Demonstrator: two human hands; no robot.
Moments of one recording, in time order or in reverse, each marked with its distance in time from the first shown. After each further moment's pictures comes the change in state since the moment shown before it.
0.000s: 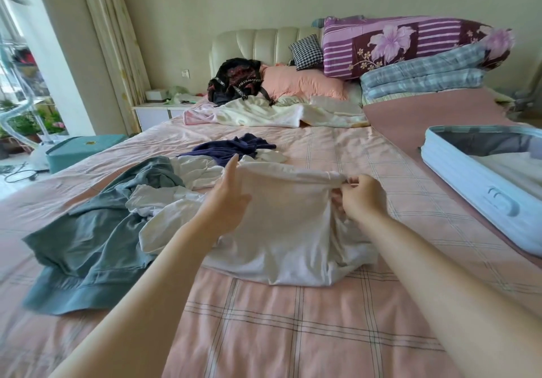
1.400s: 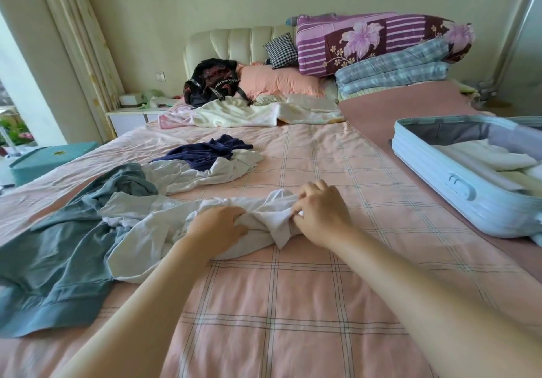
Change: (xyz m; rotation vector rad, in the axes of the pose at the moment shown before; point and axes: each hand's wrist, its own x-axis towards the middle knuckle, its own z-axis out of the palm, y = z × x) left_hand -0.007 0.007 0.038 0.514 -0.264 0.063; right_hand -0.041 0.006 -0.014 -0.761 -0.220 -0.708
